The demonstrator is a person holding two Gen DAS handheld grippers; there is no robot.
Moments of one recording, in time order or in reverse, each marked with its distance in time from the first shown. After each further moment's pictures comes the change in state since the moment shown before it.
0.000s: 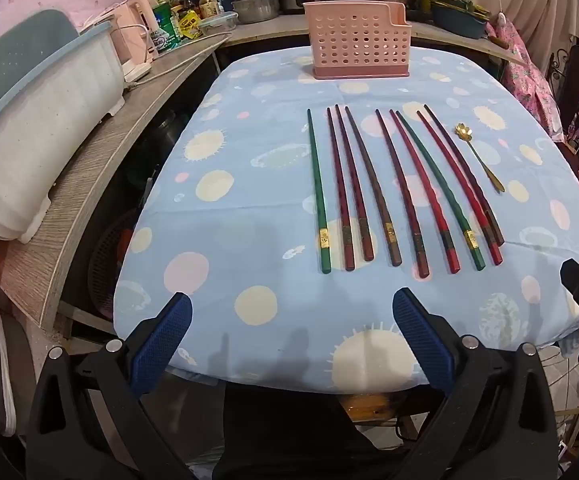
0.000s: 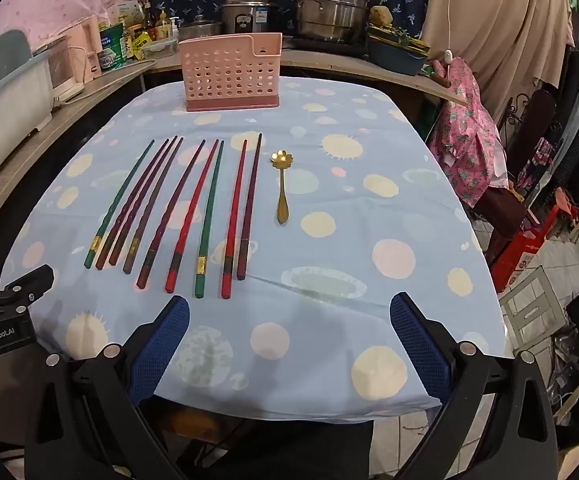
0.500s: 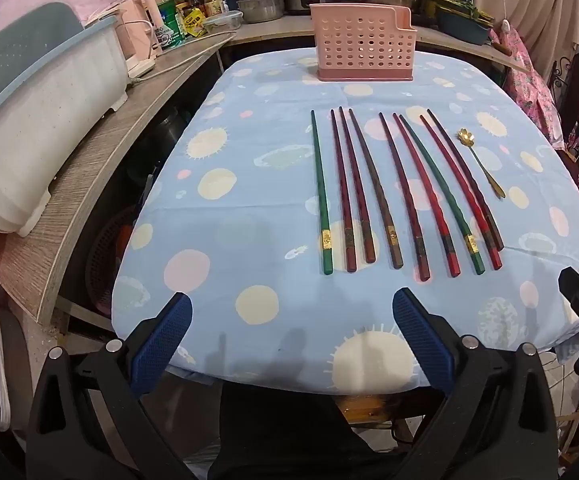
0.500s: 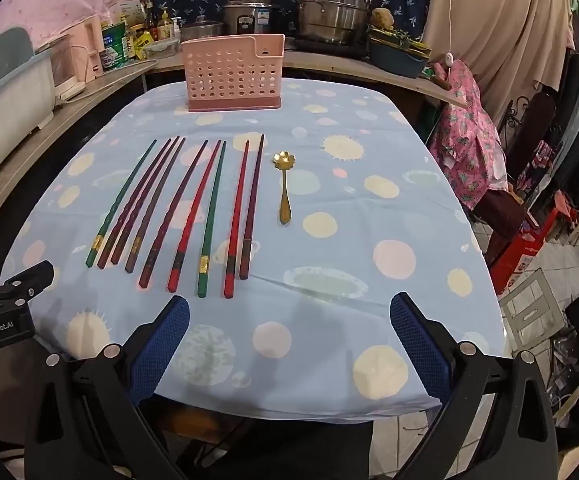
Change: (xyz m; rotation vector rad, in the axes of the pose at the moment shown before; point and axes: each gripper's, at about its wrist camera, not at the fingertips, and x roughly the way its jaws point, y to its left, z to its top) left arm -0.002 0.005 0.000 -0.029 -0.003 -0.025; right arm -0.001 0.004 -0.001 -0.009 -0.003 -0.001
